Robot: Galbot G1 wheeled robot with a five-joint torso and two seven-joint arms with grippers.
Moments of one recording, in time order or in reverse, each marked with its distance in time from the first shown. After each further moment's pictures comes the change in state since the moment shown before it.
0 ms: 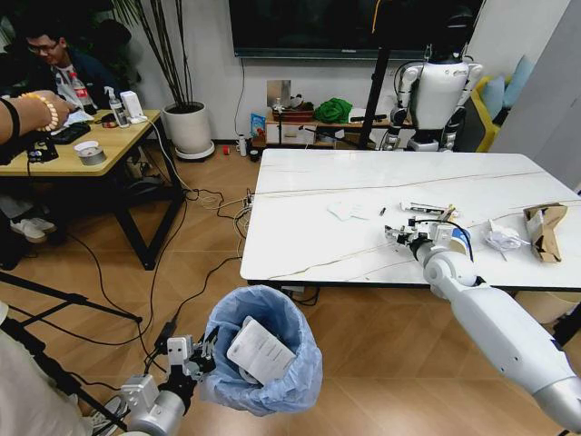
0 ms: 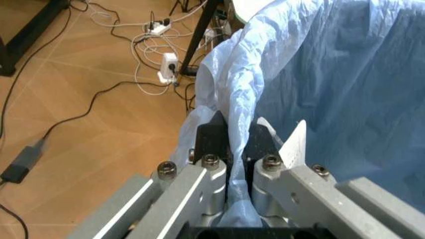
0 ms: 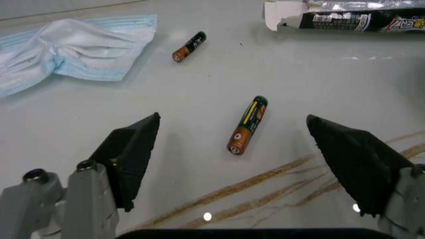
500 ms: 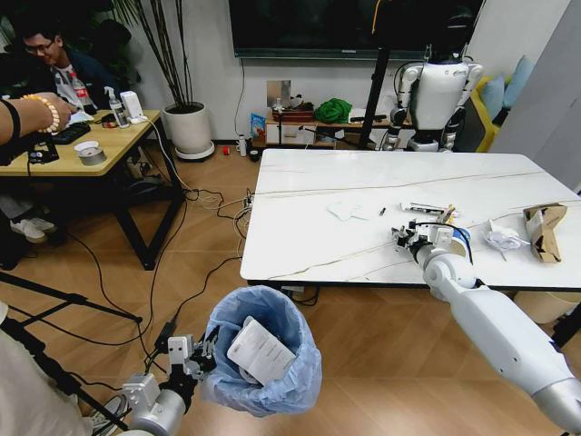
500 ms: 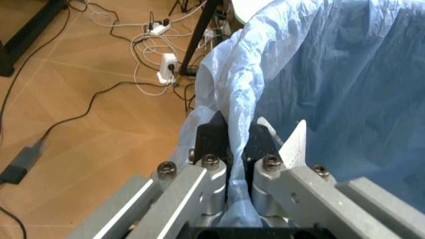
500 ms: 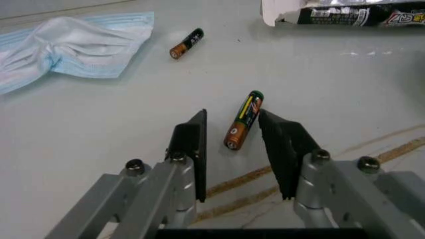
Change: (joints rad) left arm -0.008 0.003 0.003 0.004 -0.005 0.001 -0.002; right arm -0.006 0.001 0.000 -0.004 0.005 0.001 -0.001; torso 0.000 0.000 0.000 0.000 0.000
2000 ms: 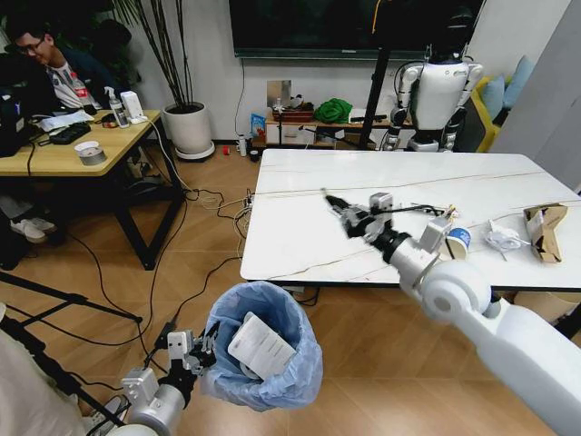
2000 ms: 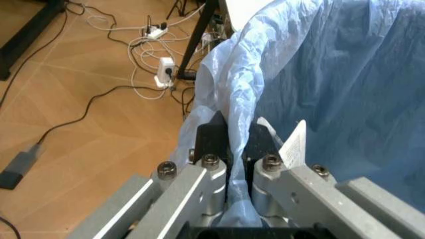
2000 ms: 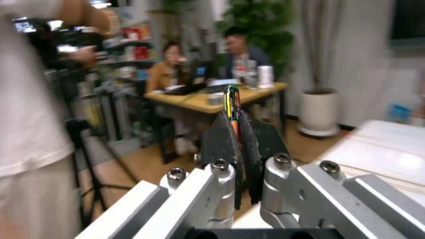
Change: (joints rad) left arm -0.015 0.019 -0.002 -0.010 -0.029 0.004 -0.007; right arm -0.194 -0.223 -0.050 0.853 0.071 0.201 -0.343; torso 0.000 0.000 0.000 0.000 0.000
